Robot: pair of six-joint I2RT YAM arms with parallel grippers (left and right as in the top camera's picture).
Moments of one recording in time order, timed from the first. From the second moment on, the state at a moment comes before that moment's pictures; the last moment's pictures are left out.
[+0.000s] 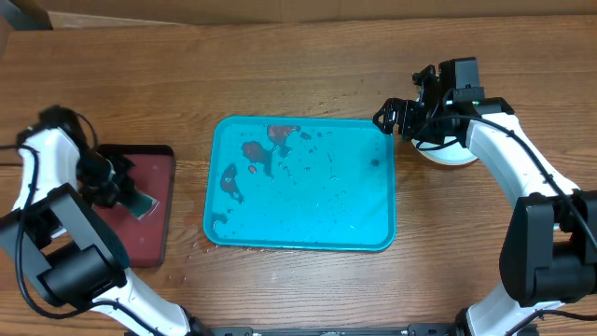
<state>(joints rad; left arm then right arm) 0.53 1.96 1.40 -1.08 0.11 -0.49 0.08 1.82 1.29 -0.56 -0.43 0.25</state>
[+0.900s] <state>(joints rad) 0.52 1.95 1.45 -1.08 -0.08 -0.53 0.08 1.82 1.29 -0.57 -0.43 0.25</state>
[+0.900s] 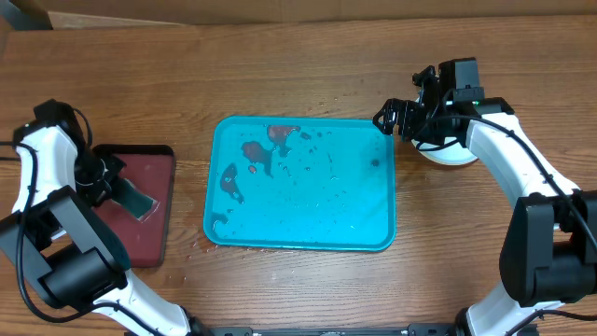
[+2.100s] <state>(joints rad) 0.43 1.93 1.23 -0.97 -0.04 -0.58 0.08 1.82 1.29 -0.58 -0.43 0.25</state>
